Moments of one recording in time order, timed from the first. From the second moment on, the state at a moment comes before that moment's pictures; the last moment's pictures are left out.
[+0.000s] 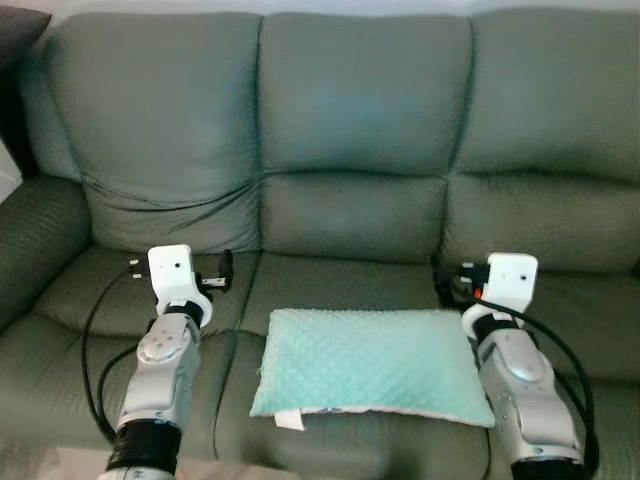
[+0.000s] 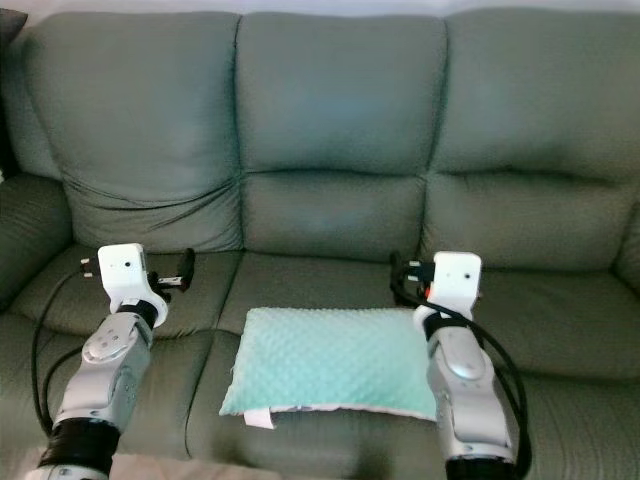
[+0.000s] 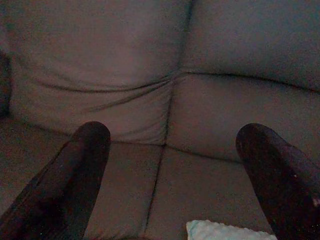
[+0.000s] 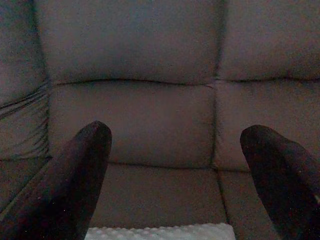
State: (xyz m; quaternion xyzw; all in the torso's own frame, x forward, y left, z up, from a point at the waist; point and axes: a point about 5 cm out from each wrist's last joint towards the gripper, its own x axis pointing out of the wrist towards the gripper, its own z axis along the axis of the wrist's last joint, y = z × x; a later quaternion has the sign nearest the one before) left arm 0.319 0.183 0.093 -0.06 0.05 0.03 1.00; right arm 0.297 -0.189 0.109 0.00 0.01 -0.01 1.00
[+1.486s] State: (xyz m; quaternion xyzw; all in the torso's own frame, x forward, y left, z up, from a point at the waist) left arm 0.315 0.183 0.089 -0.10 0.07 0.05 0.99; right arm 0.300 -0.186 0.111 0.00 0.02 0.02 1.00
